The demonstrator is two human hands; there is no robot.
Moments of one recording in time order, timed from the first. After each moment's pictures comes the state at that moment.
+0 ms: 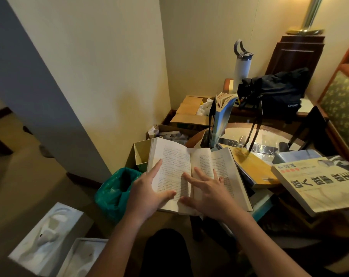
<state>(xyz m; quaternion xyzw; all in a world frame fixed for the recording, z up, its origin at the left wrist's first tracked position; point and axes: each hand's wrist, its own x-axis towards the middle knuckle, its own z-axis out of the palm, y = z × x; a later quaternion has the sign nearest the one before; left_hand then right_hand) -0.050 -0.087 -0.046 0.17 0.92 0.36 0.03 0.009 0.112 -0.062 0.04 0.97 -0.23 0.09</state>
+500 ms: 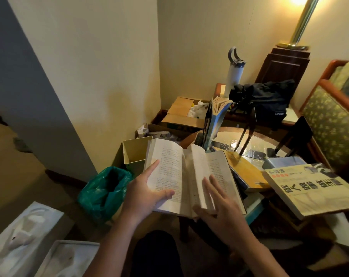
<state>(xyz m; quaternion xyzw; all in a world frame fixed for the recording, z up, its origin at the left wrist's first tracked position) -0.056 -0.088 -0.052 0.15 0.88 0.44 0.05 0.068 0.119 -0.079 0.08 0.93 -0.34 -0.07</state>
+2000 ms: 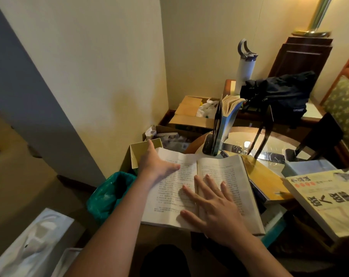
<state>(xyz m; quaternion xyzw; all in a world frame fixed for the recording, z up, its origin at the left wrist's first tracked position) -0.163 -0.025 -0.029 0.03 0.92 0.38 0.12 0.003 0.113 -0.081 0.01 0.99 -0.13 0.04</state>
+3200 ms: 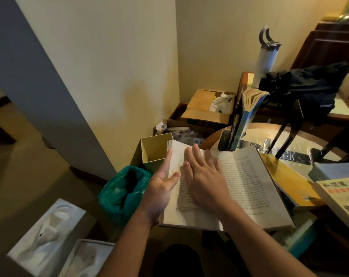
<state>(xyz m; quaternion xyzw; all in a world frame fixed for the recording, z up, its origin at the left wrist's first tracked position) -0.111 -0.079 -0.058 0.11 0.69 0.68 0.22 -0.092 0.071 -0.080 0.08 0.97 -0.22 -0.03</state>
